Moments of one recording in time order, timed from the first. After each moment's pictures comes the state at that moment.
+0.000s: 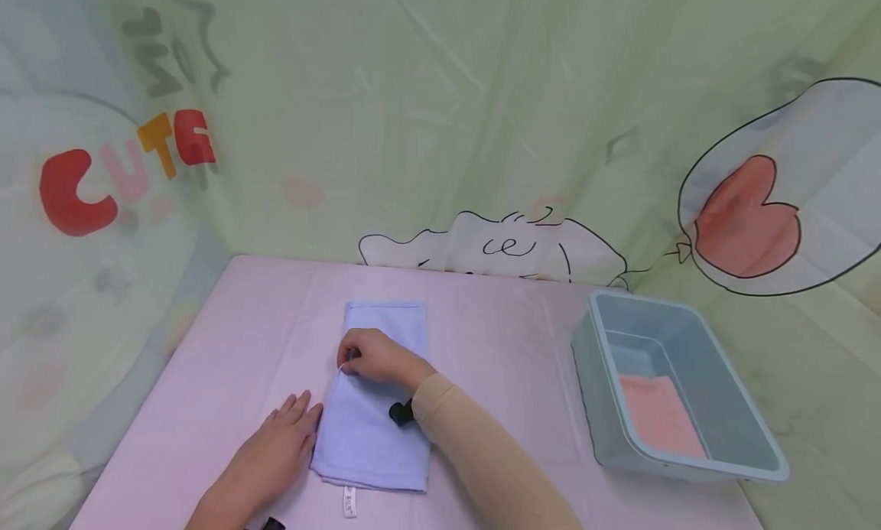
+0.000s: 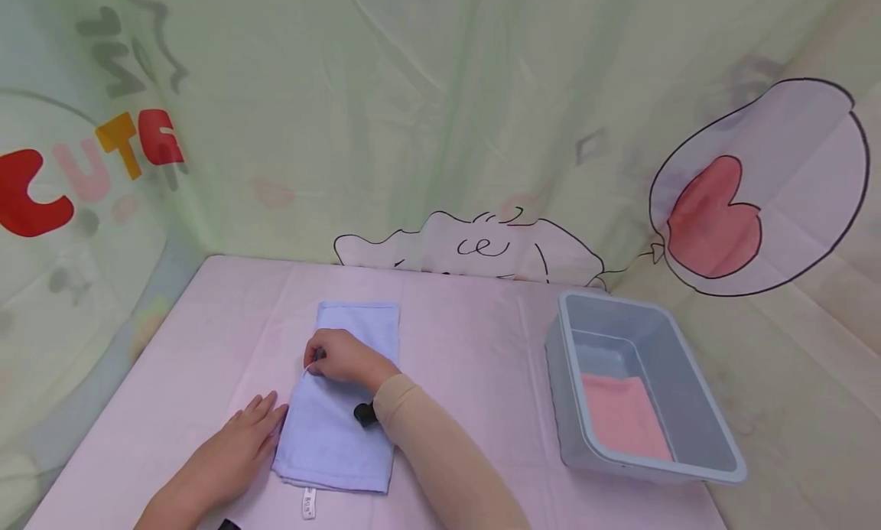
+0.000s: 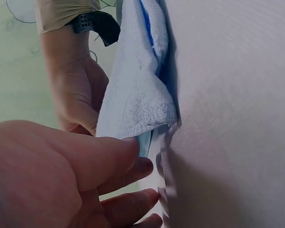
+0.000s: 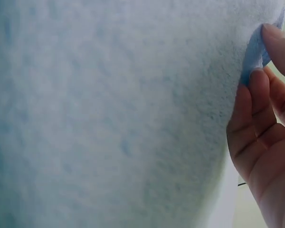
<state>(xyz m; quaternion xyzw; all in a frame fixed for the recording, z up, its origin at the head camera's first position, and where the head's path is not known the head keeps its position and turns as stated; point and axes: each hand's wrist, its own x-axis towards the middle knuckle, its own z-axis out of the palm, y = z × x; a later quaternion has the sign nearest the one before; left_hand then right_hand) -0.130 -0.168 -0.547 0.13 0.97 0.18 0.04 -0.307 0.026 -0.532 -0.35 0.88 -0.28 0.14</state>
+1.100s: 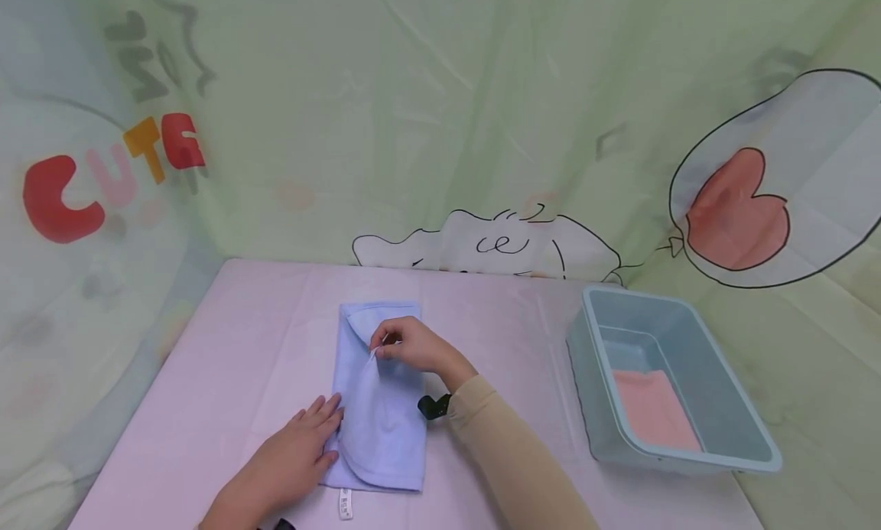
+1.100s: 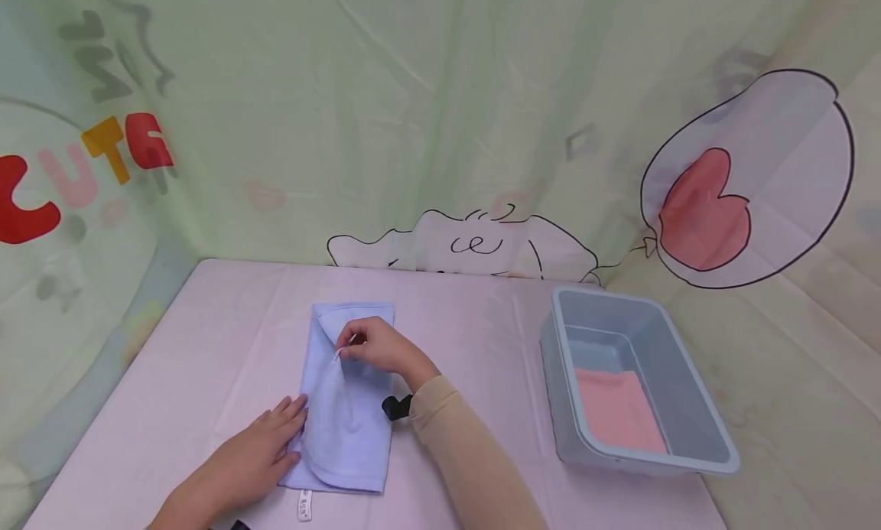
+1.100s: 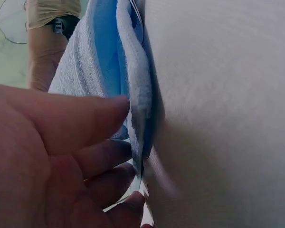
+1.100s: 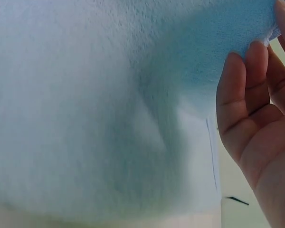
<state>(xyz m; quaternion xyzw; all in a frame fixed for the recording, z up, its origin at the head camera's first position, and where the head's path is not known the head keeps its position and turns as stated) -0.135 -0.148 -0.555 0.20 0.96 0.20 0.07 -0.308 0.099 -0.508 -0.30 0.82 -0.46 0.16</state>
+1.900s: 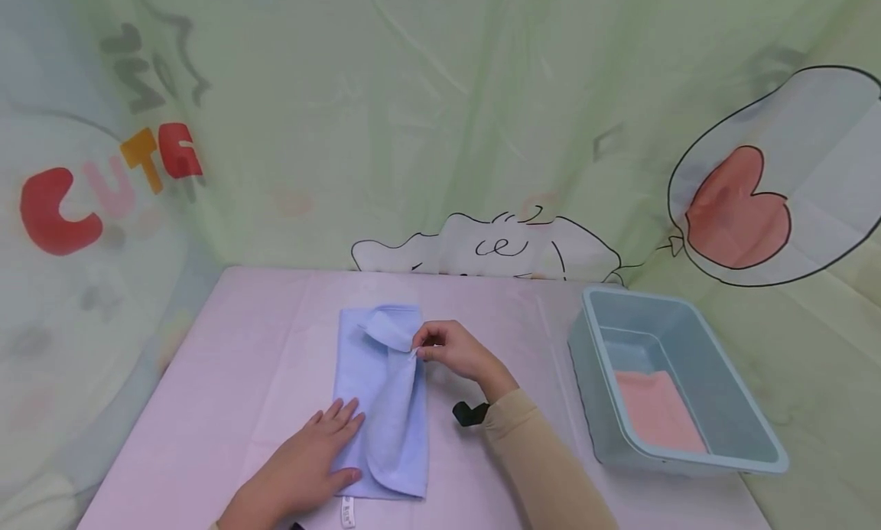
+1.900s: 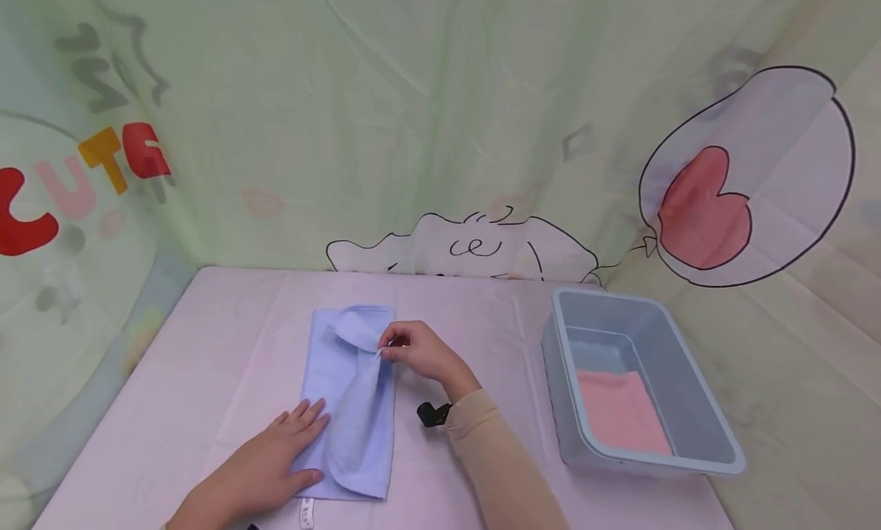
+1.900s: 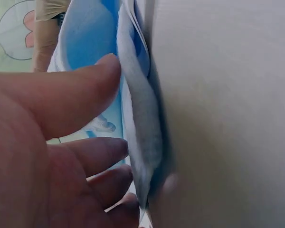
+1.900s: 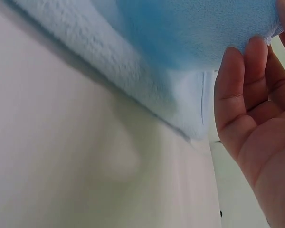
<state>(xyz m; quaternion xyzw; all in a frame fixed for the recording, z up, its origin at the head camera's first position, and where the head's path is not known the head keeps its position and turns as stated) -0.142 -0.135 -0.558 0.26 0.94 0.20 0.06 -0.303 0.166 -0.511 -0.26 0.80 -0.52 0.15</state>
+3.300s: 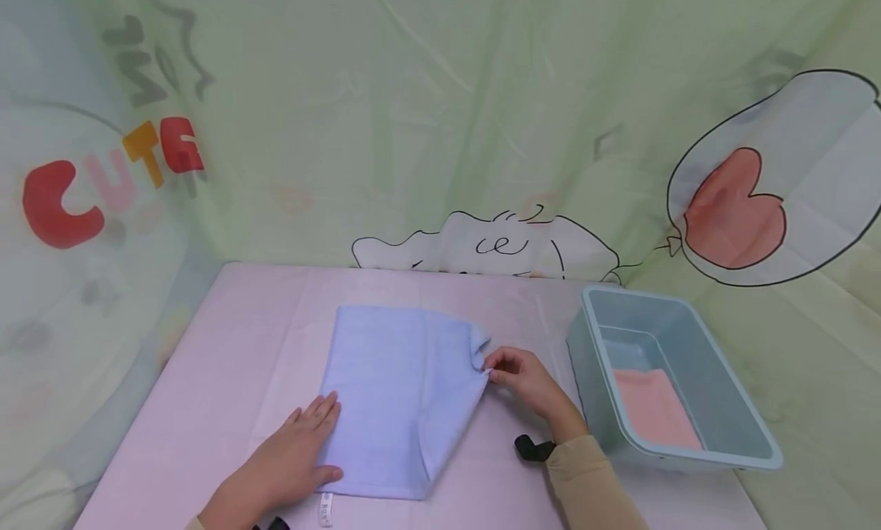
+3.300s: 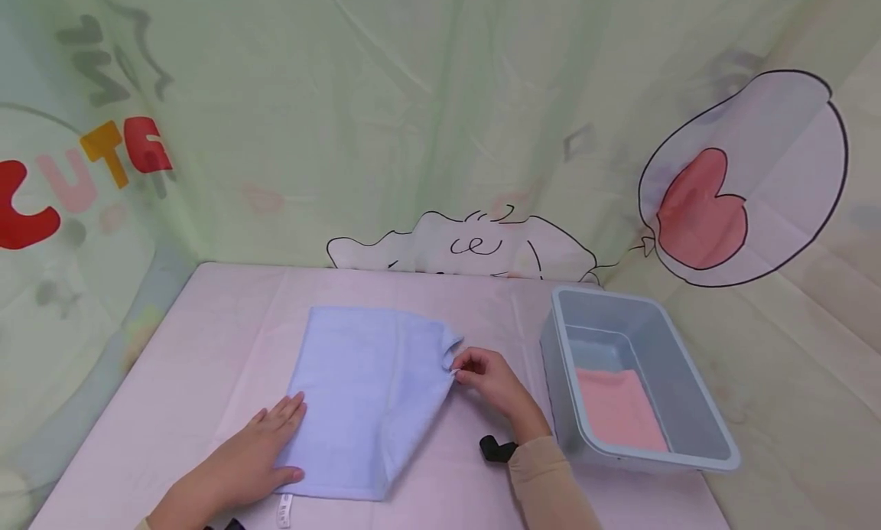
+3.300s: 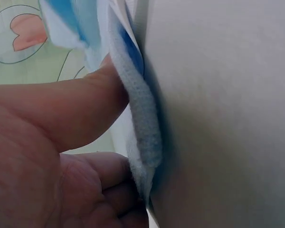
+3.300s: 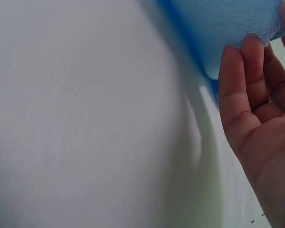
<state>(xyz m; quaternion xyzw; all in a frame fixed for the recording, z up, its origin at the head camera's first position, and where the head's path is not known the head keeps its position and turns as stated) -0.138 -0.154 -0.553 0.19 0.96 0.18 0.11 -0.252 0.278 -0.541 -0.14 0.82 -0.54 0.09</state>
